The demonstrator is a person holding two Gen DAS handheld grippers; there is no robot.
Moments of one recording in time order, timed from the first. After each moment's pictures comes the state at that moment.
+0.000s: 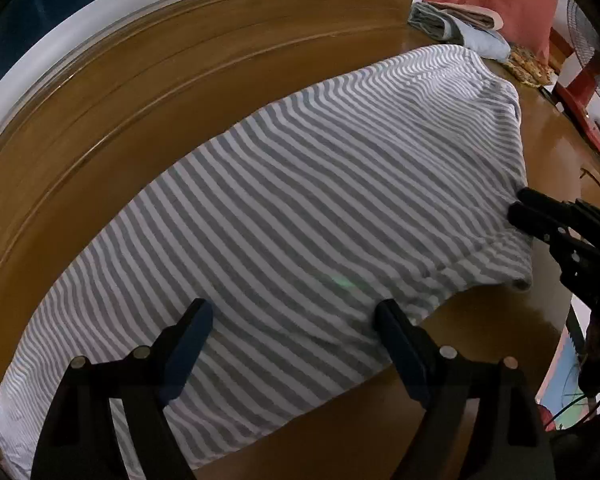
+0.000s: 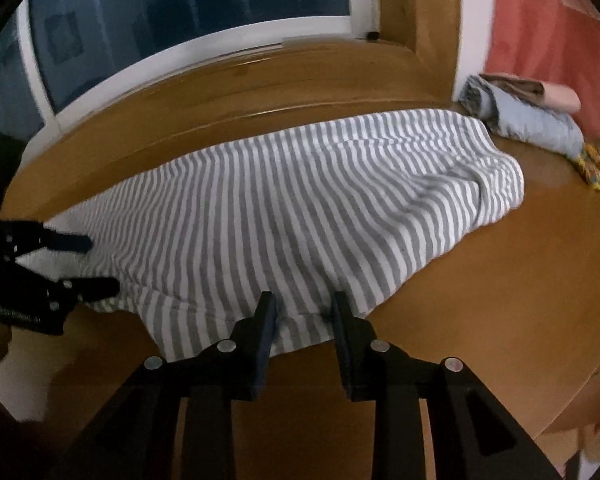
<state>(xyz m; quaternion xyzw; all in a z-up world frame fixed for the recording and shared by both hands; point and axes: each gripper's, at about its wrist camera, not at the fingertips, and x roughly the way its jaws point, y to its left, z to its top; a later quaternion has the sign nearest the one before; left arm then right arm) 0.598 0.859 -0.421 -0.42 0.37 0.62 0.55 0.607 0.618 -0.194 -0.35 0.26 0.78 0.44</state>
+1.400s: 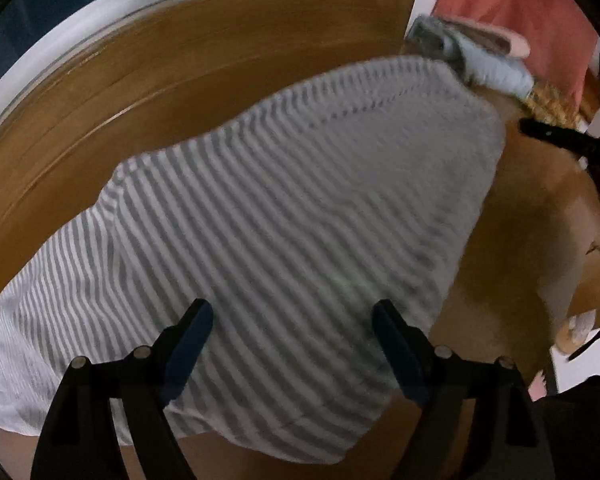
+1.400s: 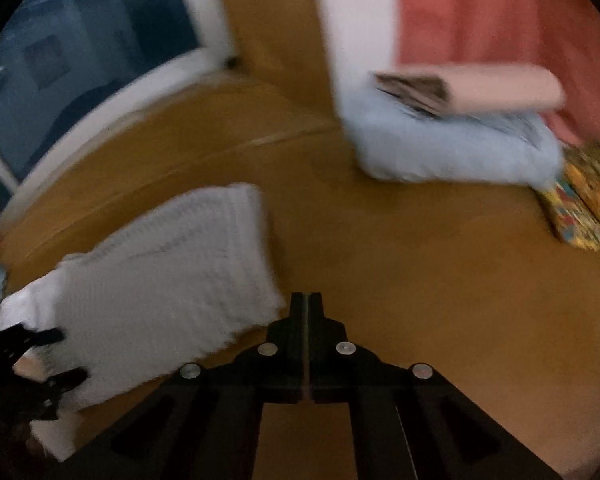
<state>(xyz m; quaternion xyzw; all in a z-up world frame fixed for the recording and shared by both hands) 0.693 0.921 -0.410 -0.46 0.31 0.66 0.51 0.746 0.819 -0.151 -0.36 0.29 0.81 0.37</state>
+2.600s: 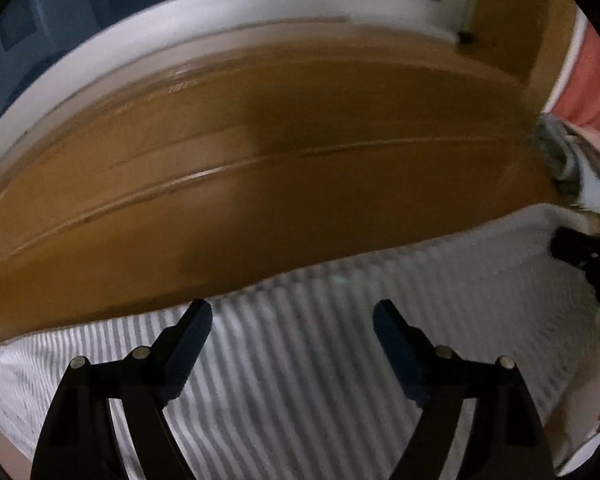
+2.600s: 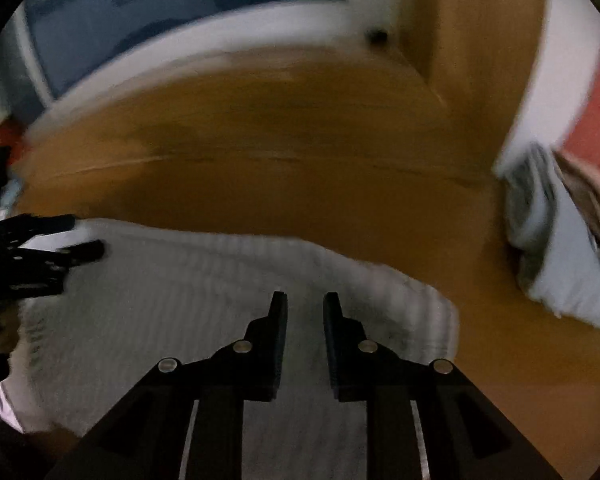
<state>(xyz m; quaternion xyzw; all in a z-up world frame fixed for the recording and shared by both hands) 0.578 0.939 -0.396 -0.45 0.24 0.76 0.41 0.631 0.850 -0.164 -0.43 0.19 0.85 0.25</state>
